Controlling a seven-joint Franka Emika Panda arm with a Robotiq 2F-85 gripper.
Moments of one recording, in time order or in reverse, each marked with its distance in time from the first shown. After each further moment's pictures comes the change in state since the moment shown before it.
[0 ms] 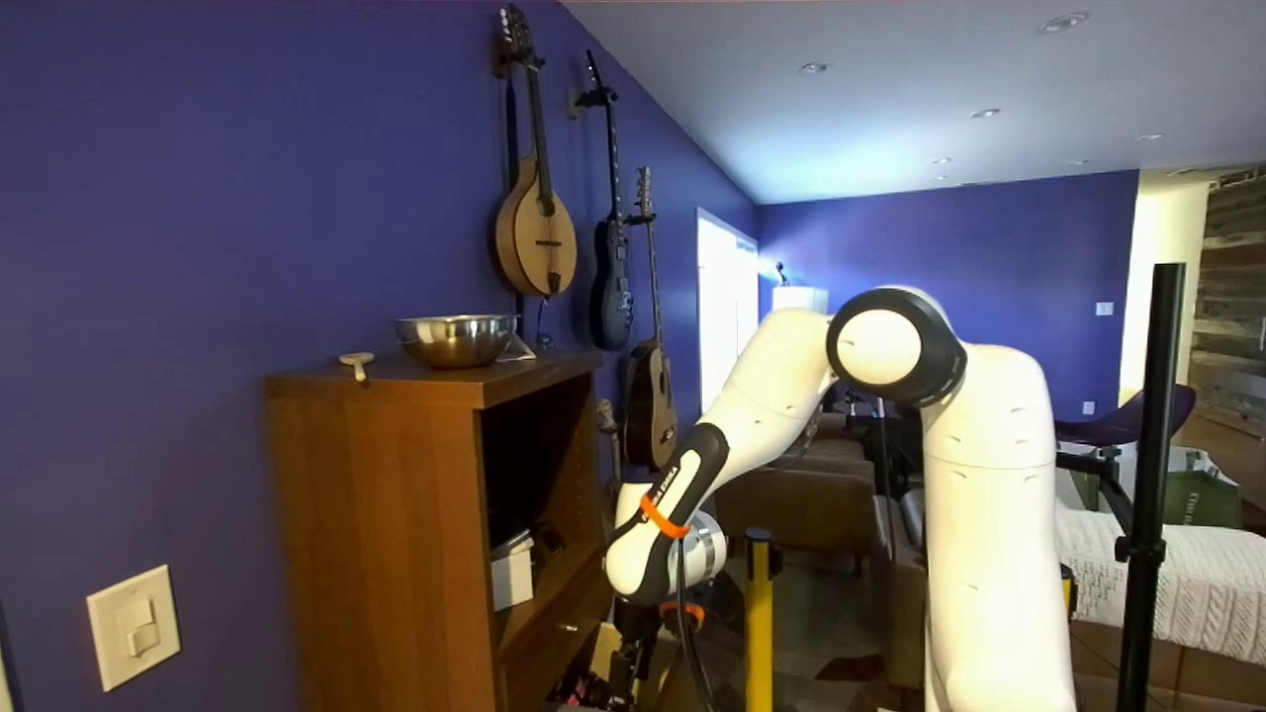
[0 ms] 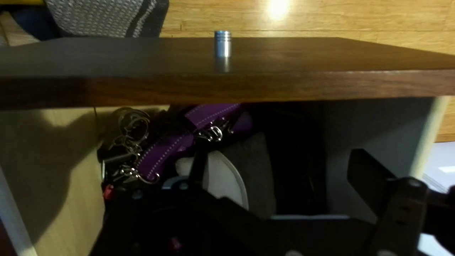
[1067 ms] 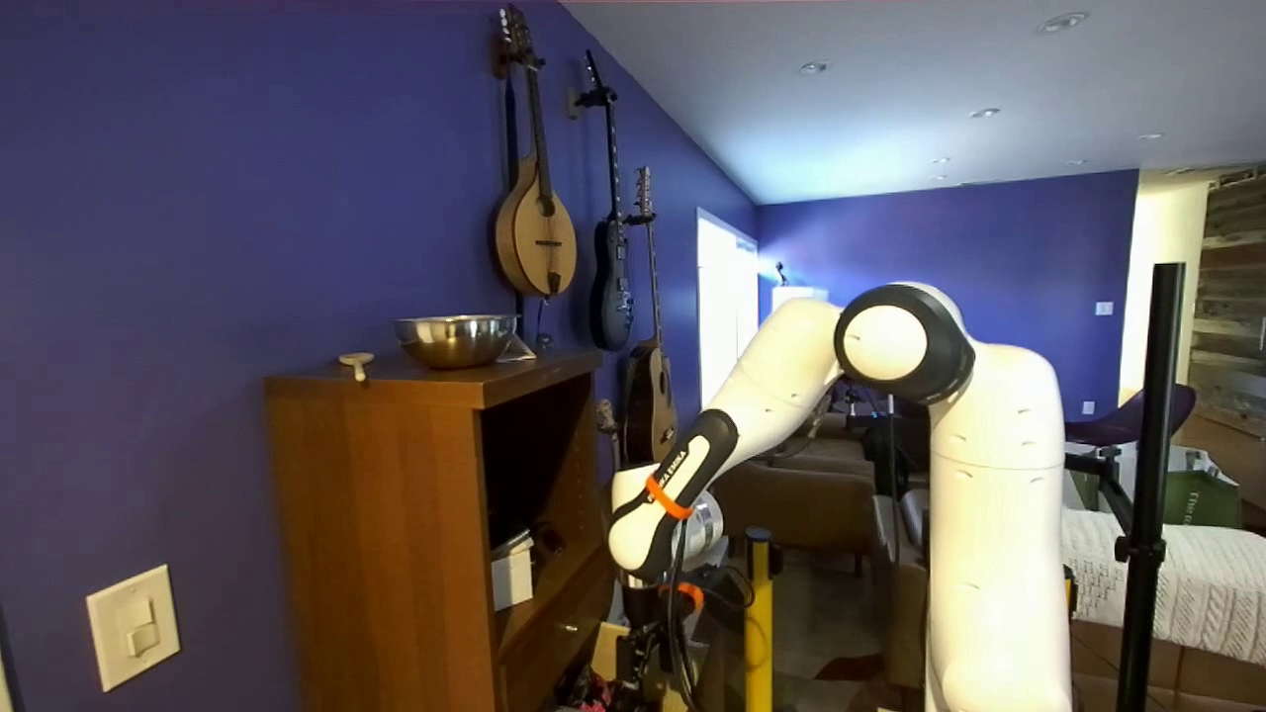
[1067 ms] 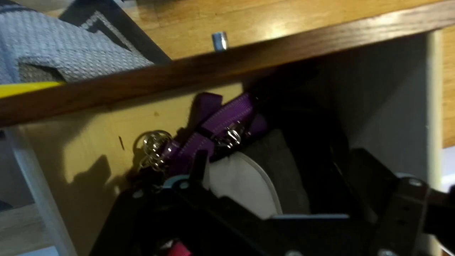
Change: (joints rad) arm -0.031 -0.037 -0.029 0.050 -0.123 -0.236 0.271
